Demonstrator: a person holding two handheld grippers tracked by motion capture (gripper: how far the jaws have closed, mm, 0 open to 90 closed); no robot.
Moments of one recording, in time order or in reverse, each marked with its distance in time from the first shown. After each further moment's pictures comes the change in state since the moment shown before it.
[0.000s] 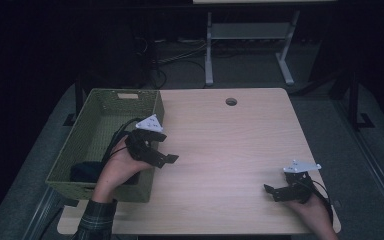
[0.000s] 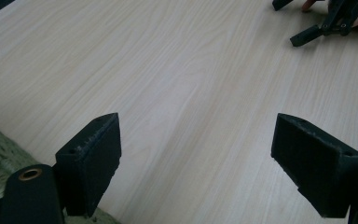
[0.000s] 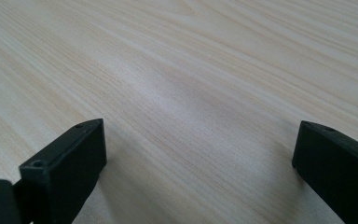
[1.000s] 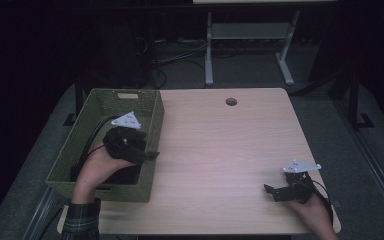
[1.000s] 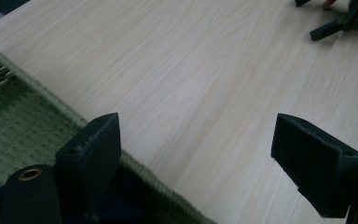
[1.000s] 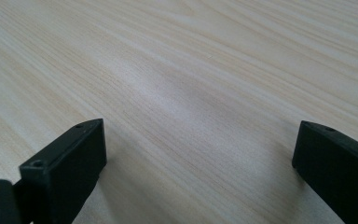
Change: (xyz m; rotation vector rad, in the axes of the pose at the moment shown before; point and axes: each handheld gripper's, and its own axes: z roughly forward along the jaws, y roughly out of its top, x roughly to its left) left arm 0.019 -0.023 -0.040 0.005 0.056 -0.067; right arm 0.000 0.000 0.000 0.000 0.001 0.000
